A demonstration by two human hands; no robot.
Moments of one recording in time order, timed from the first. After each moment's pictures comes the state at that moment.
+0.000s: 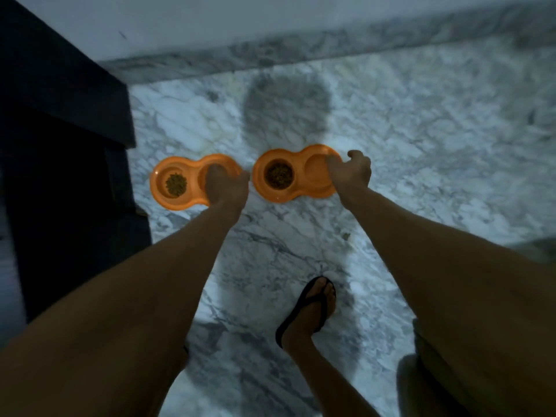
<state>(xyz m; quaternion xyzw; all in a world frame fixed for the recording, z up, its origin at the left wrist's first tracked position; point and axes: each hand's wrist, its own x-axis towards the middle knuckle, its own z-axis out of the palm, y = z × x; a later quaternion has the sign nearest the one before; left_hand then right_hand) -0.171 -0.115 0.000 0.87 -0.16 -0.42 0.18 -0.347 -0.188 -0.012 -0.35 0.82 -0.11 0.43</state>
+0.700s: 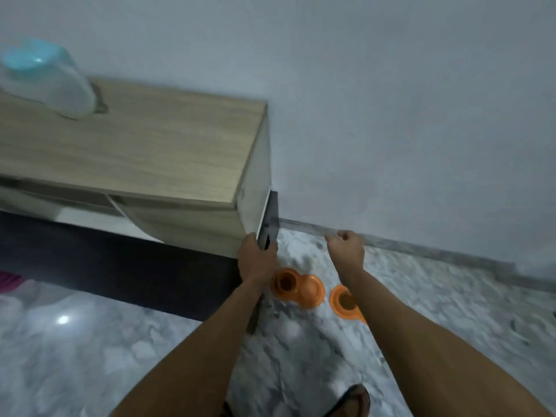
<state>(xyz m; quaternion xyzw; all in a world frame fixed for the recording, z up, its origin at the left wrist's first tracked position) 0.048 0.068 0.469 0.86 -0.16 -0.29 0.40 -0.084 -0.038 0.471 -0.51 0.67 -0.20 0.50</state>
